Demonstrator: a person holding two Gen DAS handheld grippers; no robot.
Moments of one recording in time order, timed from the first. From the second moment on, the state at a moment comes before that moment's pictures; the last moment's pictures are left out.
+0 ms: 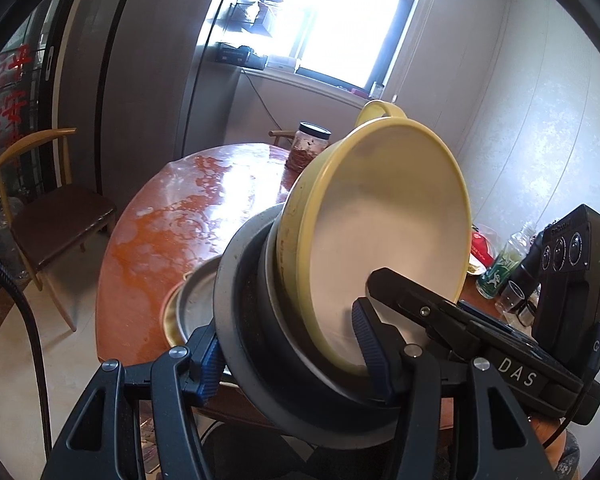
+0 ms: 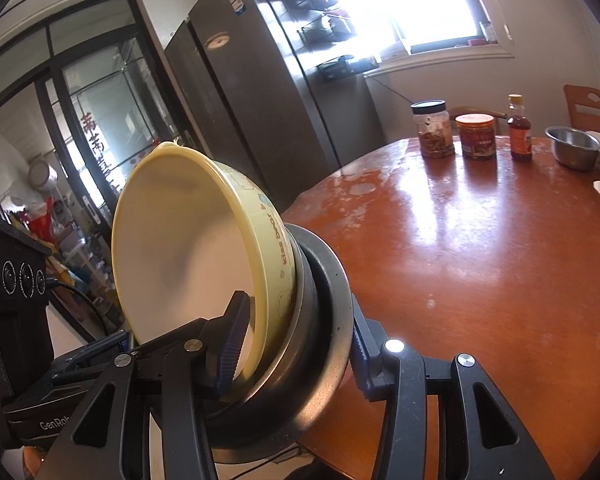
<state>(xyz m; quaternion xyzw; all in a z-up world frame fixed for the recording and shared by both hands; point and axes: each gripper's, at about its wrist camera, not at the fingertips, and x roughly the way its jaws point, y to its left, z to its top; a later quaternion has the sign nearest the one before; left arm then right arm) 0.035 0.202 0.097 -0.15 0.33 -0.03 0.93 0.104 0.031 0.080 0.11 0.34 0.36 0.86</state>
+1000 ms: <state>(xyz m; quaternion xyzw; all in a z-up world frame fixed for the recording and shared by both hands) 0.077 0.242 0.047 -0.19 0.36 -0.02 0.91 0.144 0.095 0.038 0.08 0.39 0.36 0.85</state>
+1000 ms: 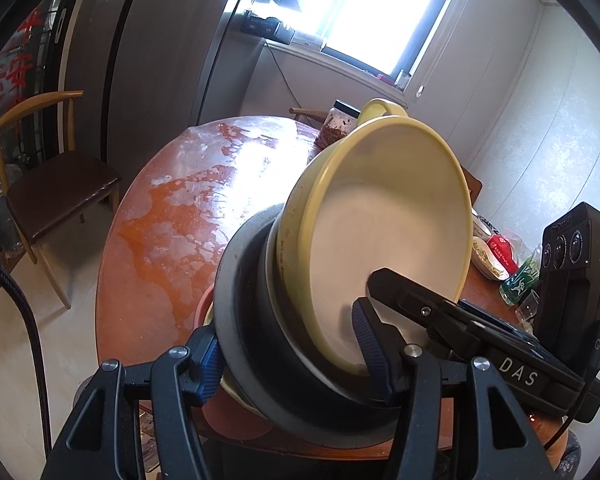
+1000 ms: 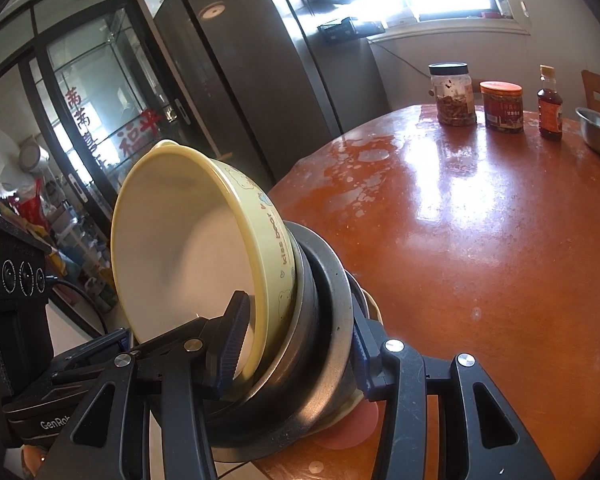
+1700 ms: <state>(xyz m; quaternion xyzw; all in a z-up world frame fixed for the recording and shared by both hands) 0.084 0.245 0.031 -0.20 0.37 -0.02 0.91 0.149 0.104 0.019 0.08 0.40 0.35 0.84</state>
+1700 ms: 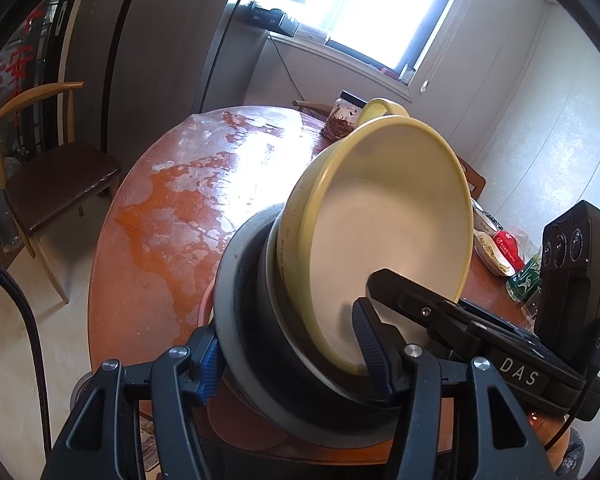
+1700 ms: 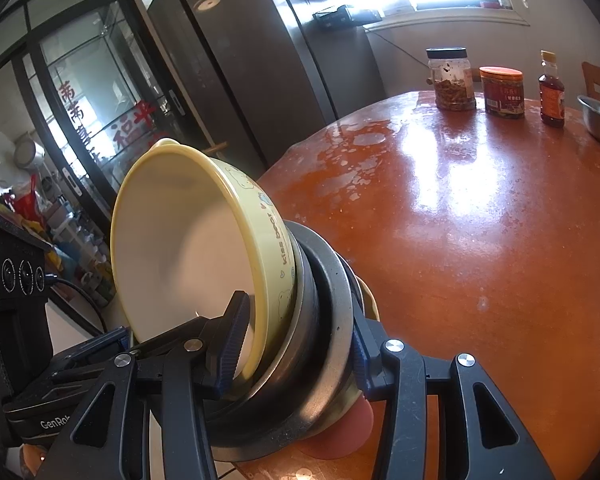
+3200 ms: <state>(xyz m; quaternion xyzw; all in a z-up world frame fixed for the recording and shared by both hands) 0.076 0.244 0.035 -0.16 0.36 0.01 0.92 0.134 0.104 0.028 0.06 0.38 0.35 0.86</state>
